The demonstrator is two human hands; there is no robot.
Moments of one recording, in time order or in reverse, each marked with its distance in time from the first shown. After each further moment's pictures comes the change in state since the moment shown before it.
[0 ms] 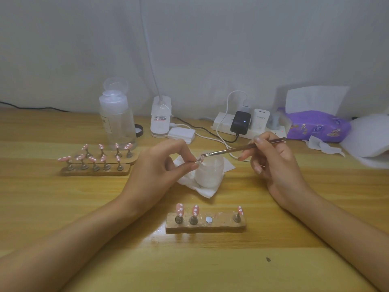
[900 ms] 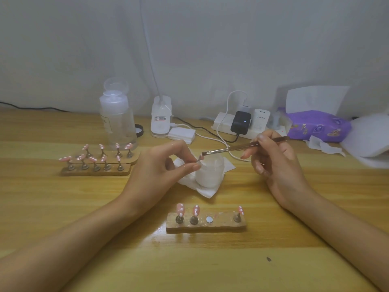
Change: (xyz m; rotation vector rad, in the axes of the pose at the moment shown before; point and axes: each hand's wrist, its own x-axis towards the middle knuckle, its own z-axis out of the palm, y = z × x) left_hand 0.000 -0.002 0.000 -0.024 -0.010 0.001; right_hand -0.001 -0.002 0.000 0.007 -0.010 -0.008
